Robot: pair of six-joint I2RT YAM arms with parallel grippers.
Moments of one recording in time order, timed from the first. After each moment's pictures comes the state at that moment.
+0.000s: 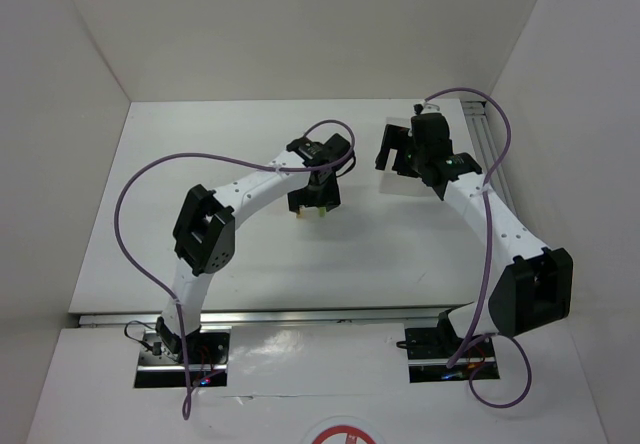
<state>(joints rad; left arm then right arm) -0.75 2.09 1.90 -1.14 -0.29 -0.90 0.27 1.39 1.19 -0.46 0.08 0.41</state>
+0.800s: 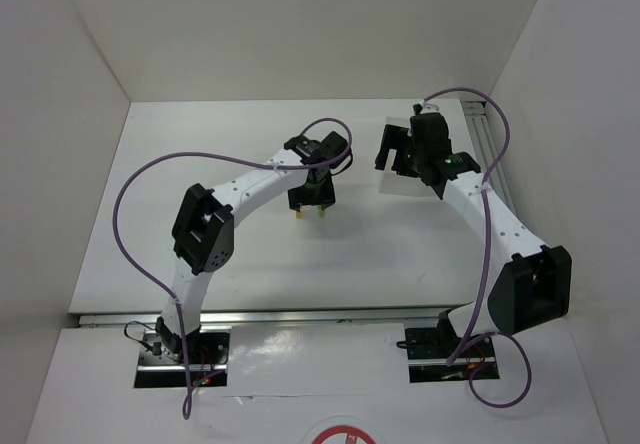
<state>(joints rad) -0.73 2.09 1.90 -1.14 -0.29 -0.89 0.28 1.40 1.20 -0.46 0.08 0.41</state>
